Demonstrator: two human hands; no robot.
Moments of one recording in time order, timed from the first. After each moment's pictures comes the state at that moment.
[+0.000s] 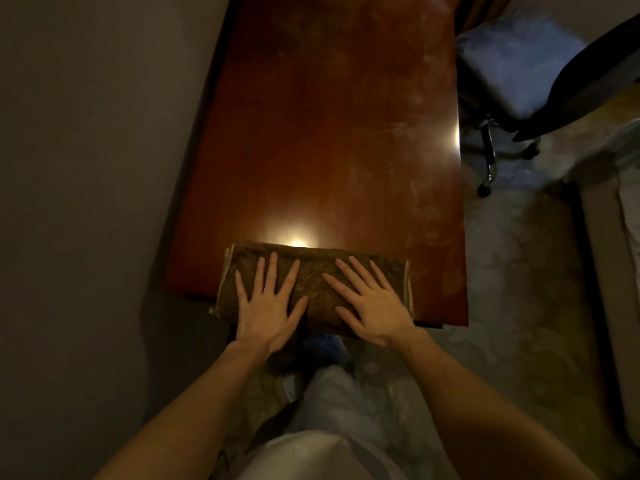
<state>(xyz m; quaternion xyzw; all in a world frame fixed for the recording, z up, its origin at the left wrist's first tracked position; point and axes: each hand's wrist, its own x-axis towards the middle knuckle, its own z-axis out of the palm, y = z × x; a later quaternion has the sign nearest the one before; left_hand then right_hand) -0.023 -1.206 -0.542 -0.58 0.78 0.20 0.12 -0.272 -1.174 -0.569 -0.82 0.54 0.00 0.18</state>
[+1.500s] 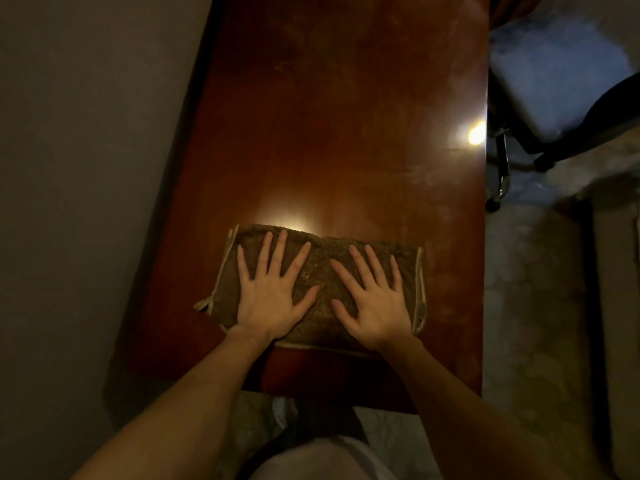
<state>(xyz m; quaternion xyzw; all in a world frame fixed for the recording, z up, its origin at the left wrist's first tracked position) -0.066 -1.367 -0.573 -0.56 0.83 0.09 0.03 -0.290 -1.314 -0.576 -0.75 0.64 -0.04 0.12</state>
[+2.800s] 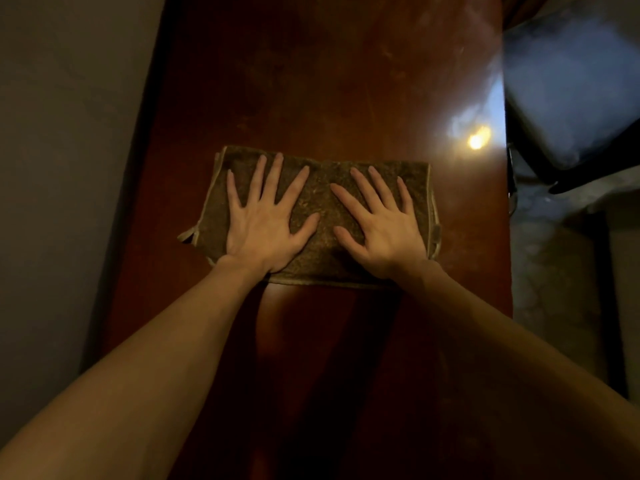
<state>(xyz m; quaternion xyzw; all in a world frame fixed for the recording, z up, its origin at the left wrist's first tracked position) -0.141 -1.648 -0.581 -0.55 0.84 0.05 -0.01 -0.366 -1.595 -0.585 -0.76 0.64 -0.06 0.07</state>
